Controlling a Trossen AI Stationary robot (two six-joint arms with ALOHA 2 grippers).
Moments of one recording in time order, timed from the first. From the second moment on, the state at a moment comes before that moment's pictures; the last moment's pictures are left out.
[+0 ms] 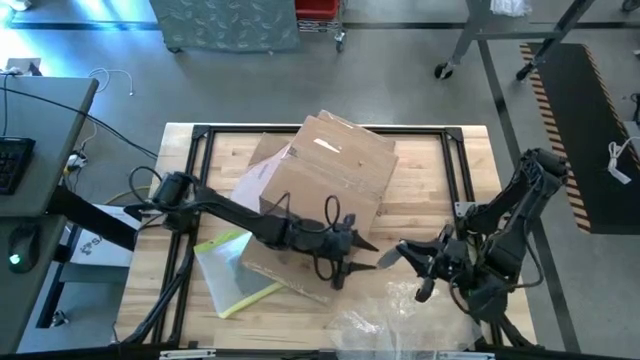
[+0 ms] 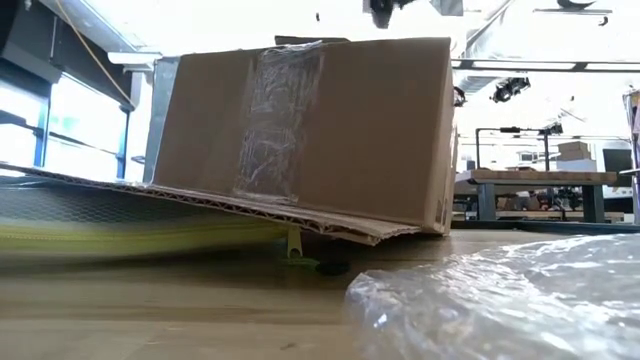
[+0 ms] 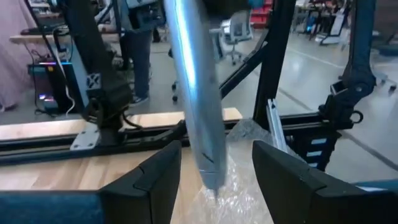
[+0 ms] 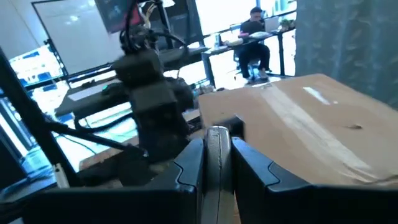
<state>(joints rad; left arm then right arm) -0.28 1.92 1.30 0.52 -0.08 -0.02 0.96 1.30 1.02 -0.20 1.43 0.74</state>
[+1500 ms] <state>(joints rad) -0.28 1.73 1.30 -0.14 0.17 -0.62 0.88 1.33 1.19 -0.73 0.92 0.46</state>
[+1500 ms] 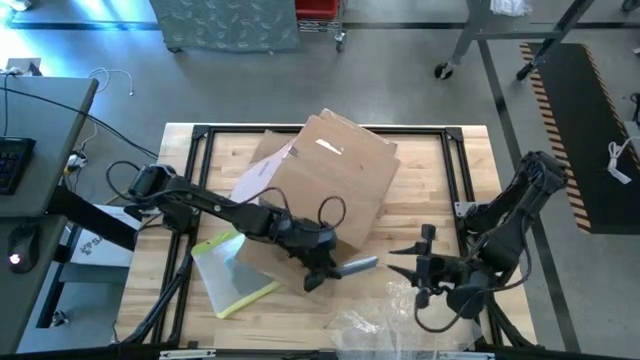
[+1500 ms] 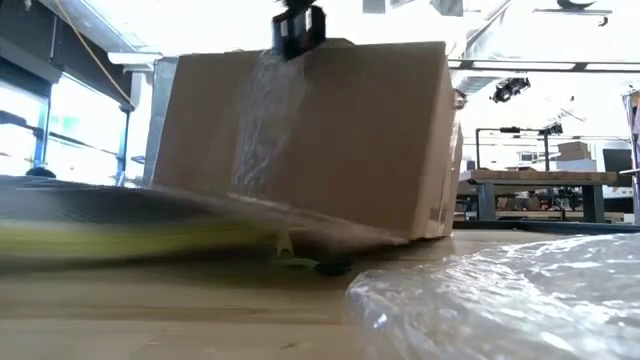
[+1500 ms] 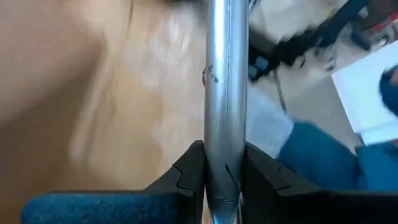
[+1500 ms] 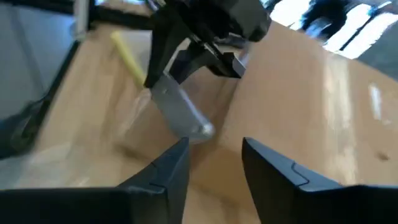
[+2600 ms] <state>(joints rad) -0.31 1.71 1.30 -0.27 0.12 -0.69 0.65 1.92 1.56 -0.87 0.87 0.04</state>
